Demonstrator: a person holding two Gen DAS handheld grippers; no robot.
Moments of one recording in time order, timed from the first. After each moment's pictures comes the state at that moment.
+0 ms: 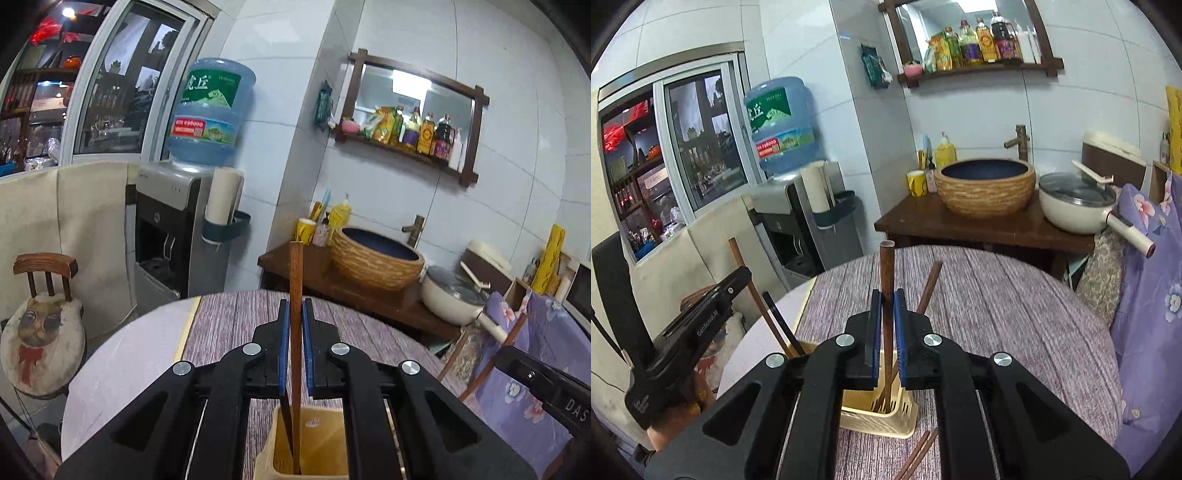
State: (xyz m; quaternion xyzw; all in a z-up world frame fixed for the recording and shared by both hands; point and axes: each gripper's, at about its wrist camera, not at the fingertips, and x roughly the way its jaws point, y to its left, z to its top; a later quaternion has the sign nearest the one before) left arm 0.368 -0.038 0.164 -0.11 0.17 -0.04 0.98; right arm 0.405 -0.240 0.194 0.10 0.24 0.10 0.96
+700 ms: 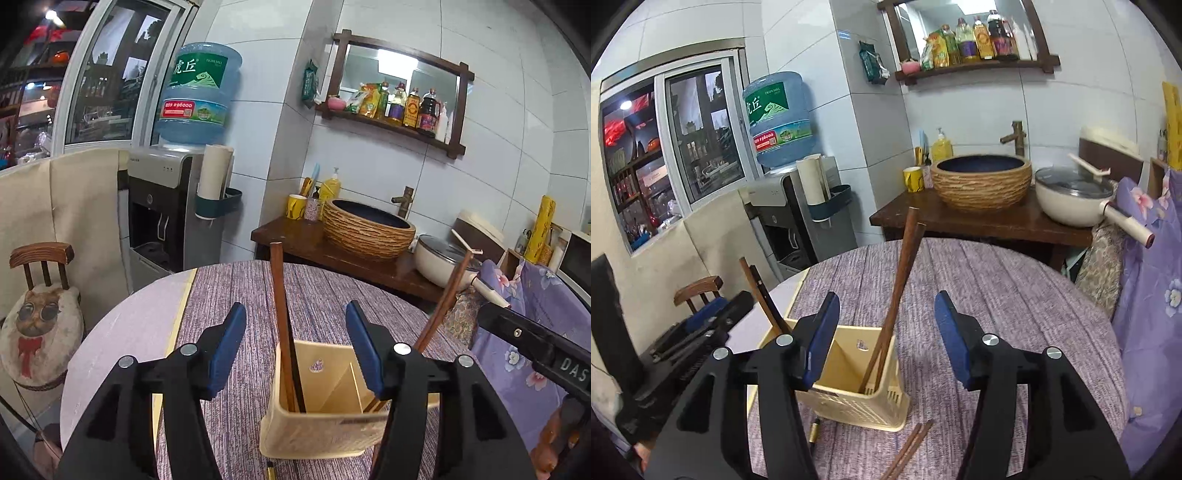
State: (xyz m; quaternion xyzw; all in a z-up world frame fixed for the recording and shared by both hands) left arm 0.341 -0.035 0.136 -0.09 0.20 -0.06 0.97; right arm 0.392 -0.243 0.164 0.08 0.22 0.09 0.97
